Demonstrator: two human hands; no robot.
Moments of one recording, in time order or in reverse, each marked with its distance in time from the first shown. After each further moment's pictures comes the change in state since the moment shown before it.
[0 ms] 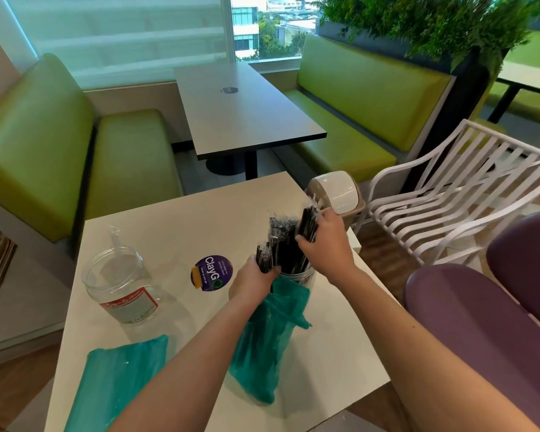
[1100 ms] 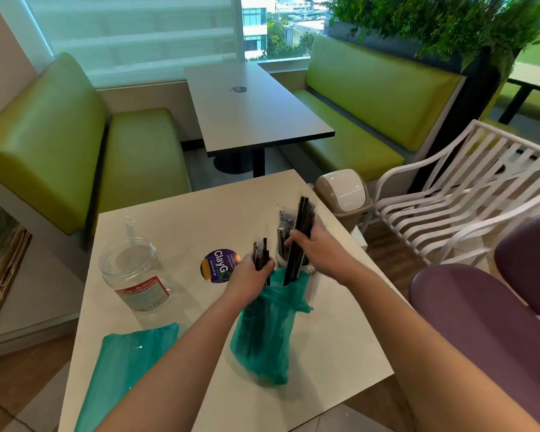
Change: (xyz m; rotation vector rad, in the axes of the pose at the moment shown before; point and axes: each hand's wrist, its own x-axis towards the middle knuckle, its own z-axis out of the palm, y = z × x) left_hand -0.020 -0.018 -0.024 -0.178 -0.015 0.109; right_hand -0.023 -0.027 -0.006 0.540 -0.393 0.128
